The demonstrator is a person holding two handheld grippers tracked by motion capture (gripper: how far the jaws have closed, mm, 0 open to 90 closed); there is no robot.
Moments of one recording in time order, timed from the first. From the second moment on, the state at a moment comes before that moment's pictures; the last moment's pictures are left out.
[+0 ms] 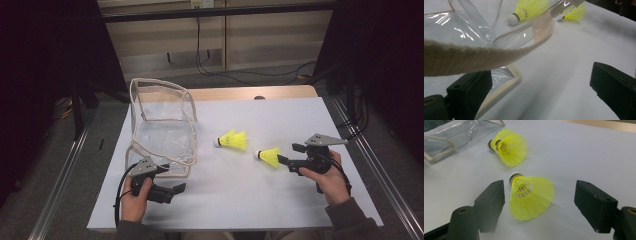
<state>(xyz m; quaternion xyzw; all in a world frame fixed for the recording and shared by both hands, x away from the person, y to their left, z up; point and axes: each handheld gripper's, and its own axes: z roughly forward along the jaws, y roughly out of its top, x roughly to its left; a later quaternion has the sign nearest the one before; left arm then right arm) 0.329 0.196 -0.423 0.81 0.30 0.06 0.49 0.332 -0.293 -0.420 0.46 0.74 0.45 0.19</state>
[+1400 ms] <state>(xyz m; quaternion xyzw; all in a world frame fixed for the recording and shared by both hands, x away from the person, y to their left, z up) 0.330 0.196 -0.423 0.81 0.30 0.06 0.49 0.332 -0.272 -0.443 0.44 0.77 0.44 0.16</state>
